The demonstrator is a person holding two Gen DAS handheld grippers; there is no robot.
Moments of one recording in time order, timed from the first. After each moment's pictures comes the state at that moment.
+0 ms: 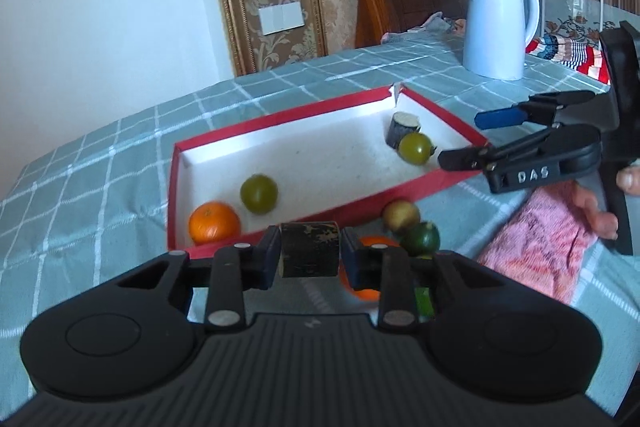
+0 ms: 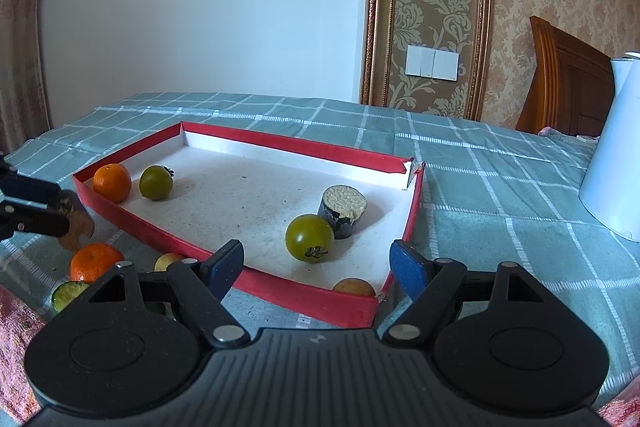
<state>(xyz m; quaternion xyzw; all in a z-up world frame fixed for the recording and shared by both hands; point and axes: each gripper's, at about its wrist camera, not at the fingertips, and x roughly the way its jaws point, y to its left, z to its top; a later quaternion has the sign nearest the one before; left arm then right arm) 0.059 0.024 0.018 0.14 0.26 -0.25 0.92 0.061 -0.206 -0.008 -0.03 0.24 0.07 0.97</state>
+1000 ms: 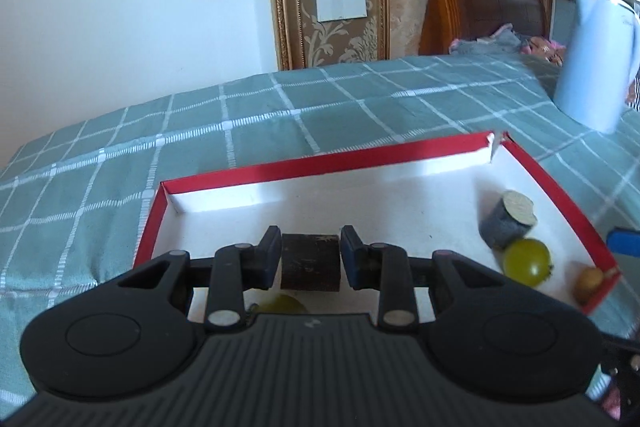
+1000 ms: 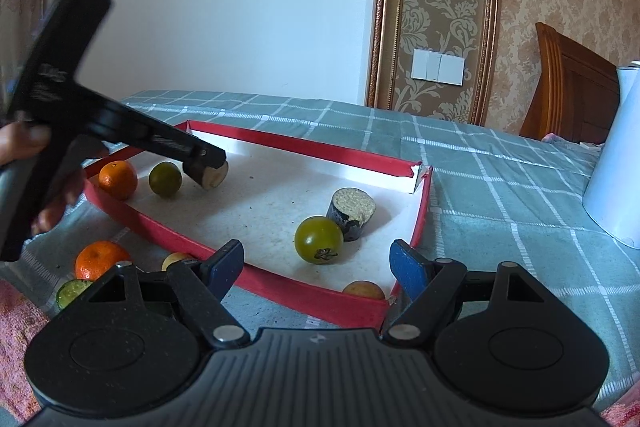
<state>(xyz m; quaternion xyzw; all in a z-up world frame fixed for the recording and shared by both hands) 0.203 -0.029 0.001 0.09 0.29 -0.17 0.94 0.060 -0.199 -0.008 -0.05 0.23 0.07 0.97</state>
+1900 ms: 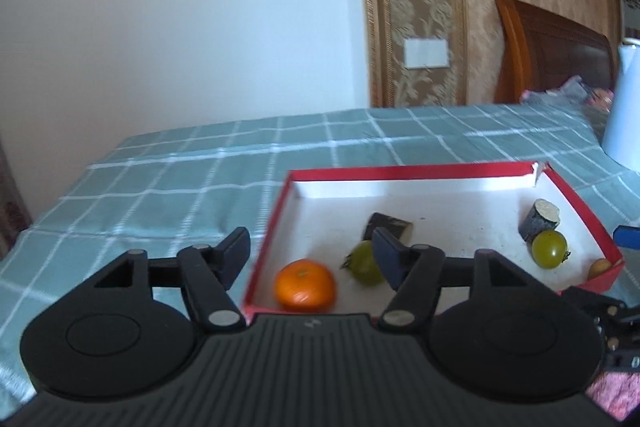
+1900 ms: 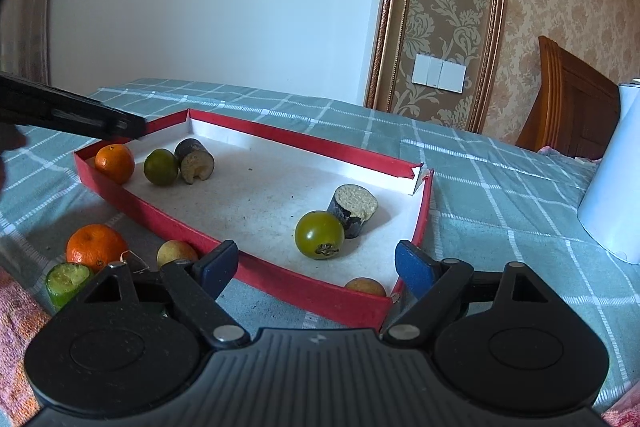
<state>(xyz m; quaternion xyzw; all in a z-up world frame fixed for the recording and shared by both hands) 0.103 0.025 0.020 0.05 0.21 -0.03 0.97 0.059 -0.191 -0.013 -0.08 0.23 0.07 0.97</state>
